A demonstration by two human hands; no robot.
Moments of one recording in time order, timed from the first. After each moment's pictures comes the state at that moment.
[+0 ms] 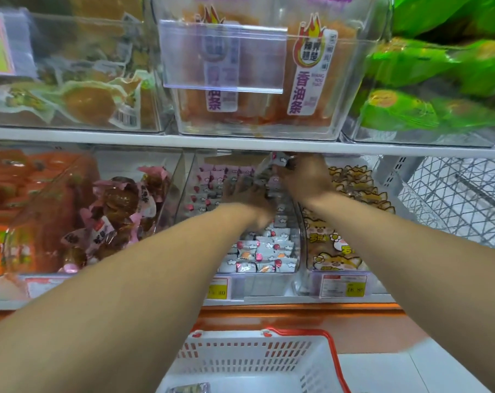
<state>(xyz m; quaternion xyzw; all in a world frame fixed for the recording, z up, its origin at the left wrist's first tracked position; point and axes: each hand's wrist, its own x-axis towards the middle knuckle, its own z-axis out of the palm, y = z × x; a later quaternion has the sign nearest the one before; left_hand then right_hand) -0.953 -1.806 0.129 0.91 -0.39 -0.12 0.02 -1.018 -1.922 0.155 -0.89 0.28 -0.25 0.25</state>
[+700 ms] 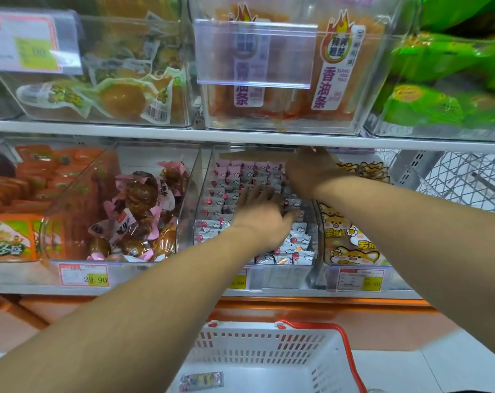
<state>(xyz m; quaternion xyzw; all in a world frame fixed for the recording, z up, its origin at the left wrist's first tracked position) -0.981 -1.765 0.116 0.89 -0.44 -0.05 0.15 -1.007 -1.901 0.178 -0.97 0.18 0.00 -0.17</state>
